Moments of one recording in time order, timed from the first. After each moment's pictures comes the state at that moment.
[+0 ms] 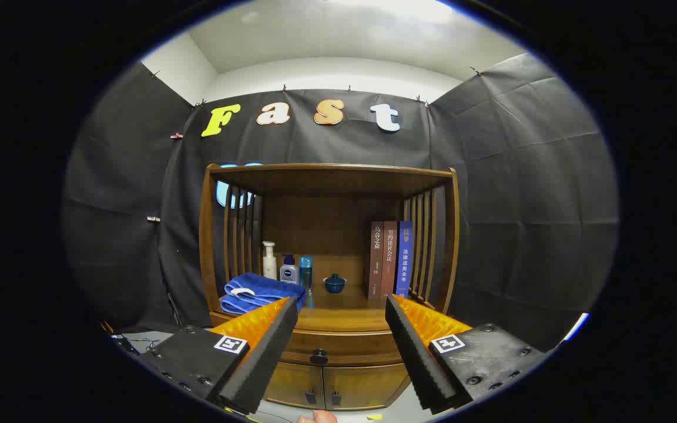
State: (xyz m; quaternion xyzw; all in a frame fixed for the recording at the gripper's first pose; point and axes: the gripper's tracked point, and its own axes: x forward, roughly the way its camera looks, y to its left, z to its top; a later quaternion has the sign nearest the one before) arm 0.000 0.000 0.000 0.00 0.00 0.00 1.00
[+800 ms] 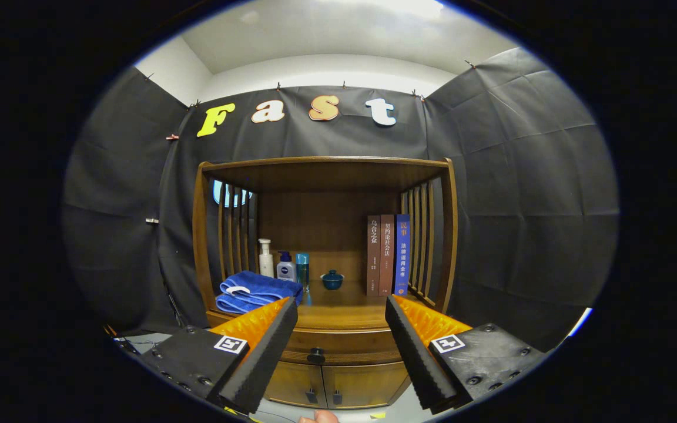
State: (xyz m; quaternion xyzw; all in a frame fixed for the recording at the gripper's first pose) arm 0.007 -0.006 -0.010 0.01 0.01 0.00 1.00
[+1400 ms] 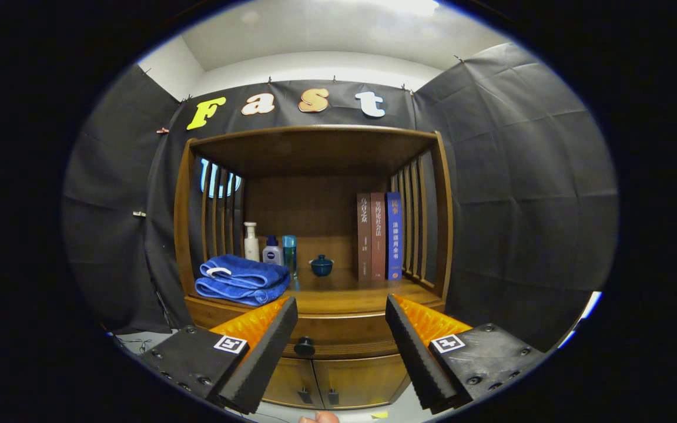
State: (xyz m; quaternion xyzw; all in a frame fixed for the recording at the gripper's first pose) arm 0.030 -0.016 -0.093 0.02 0.02 -0.03 1.00
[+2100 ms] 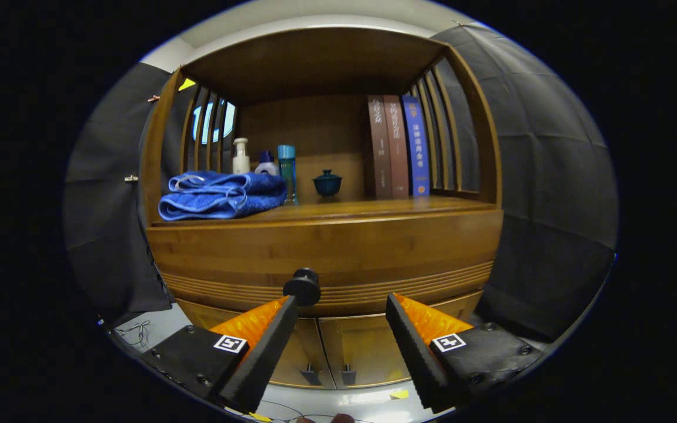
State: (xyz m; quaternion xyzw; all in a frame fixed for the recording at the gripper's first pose) arm 0.100 0.002 -0.274 0.03 0.14 -0.01 0.99
